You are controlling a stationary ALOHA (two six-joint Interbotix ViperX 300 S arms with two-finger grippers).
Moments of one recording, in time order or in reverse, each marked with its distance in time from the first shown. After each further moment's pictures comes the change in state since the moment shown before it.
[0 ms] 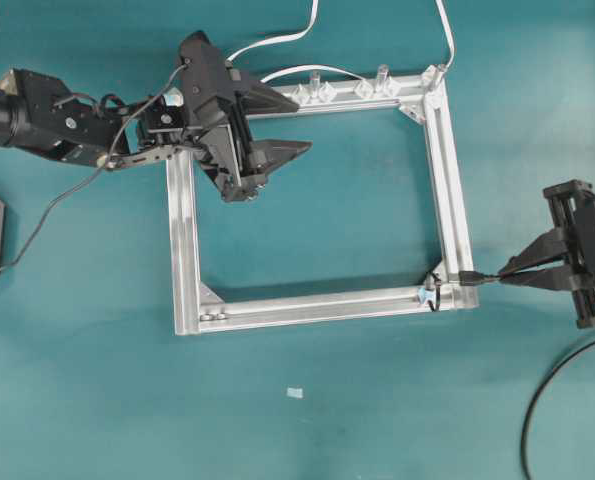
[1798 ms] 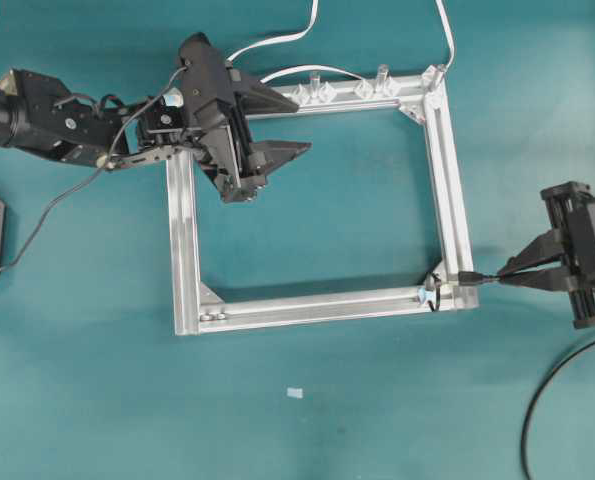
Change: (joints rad) left arm 0.000 -0.003 0.002 0.002 -0.002 0.023; right arm 0.002 0.028 0.000 0.000 -0.009 -0.002
